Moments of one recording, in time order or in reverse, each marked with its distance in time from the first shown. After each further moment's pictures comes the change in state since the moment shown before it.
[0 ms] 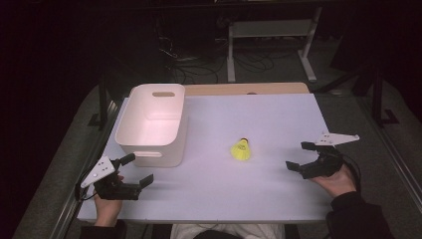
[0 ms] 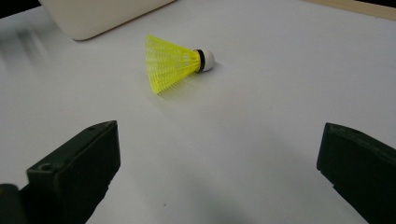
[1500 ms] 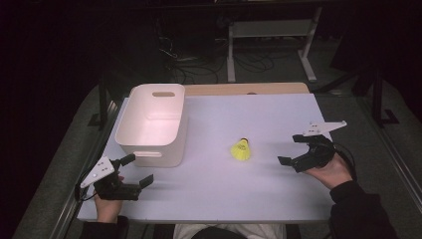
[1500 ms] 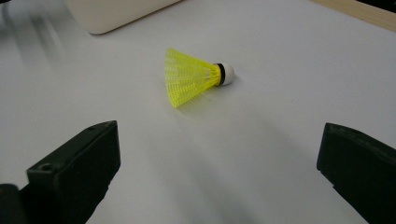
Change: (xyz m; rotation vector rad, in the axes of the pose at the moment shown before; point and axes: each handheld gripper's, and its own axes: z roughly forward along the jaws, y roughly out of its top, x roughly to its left) left arm 0.000 -0.001 0.000 -0.007 -0.007 -0.012; right arm 0.014 0.041 0.008 0.090 0.033 -0.075
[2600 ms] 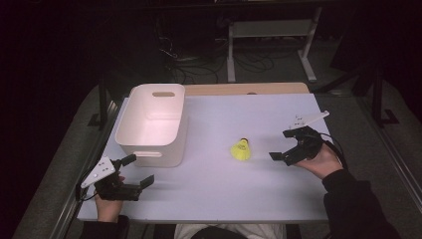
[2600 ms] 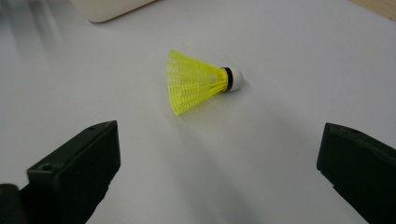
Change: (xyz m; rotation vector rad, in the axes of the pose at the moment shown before) left arm -0.001 -0.001 0.001 0.002 -0.009 -0.001; right arm -0.003 0.025 0.024 0.084 0.035 -0.044
